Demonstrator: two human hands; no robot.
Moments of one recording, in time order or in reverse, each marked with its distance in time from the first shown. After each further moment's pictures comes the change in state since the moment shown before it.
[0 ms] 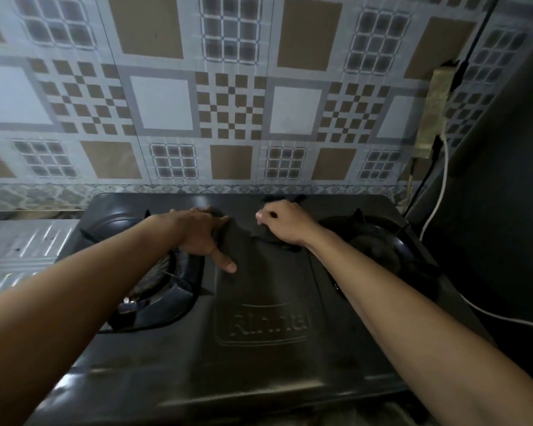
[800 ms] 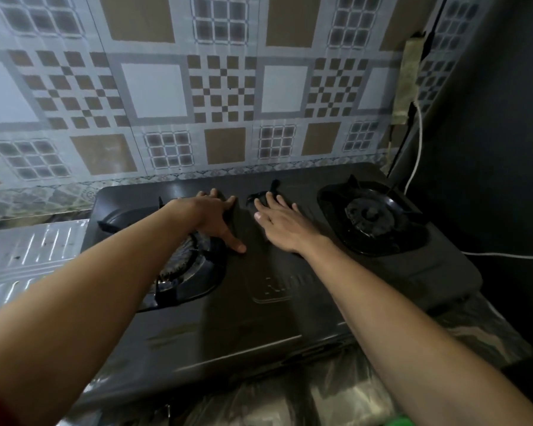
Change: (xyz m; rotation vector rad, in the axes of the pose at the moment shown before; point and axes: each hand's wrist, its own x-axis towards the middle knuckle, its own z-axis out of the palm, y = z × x) left_hand 0.006 -0.015 0.016 0.077 0.009 0.037; right_hand -0.054 -0.042 0.058 -0.228 -0.021 0.162
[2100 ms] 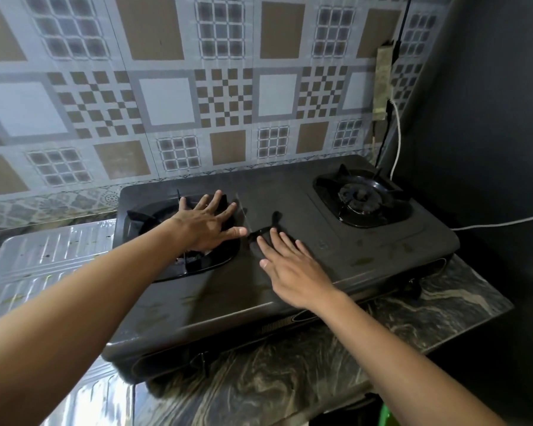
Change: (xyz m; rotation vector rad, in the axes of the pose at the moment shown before) left_hand -0.079 -0.023 0.053 0.187 0.215 0.145; right_hand -0.147 -0.046 0.064 -0.079 0.111 -0.068
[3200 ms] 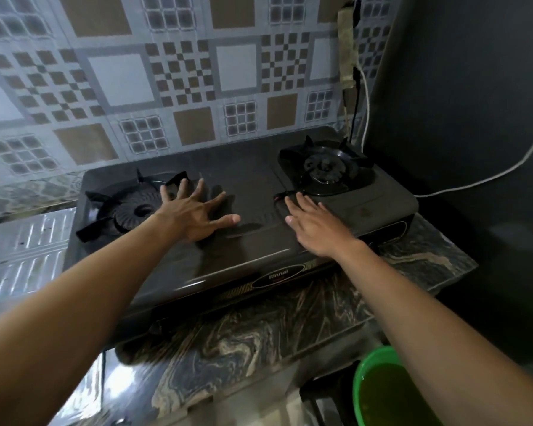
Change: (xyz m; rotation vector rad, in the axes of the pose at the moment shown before) left_hand -0.011 0.076 0.006 -0.024 0.033 -0.097; right_hand -0.032 0.120 -0.032 0.015 -0.012 0.126
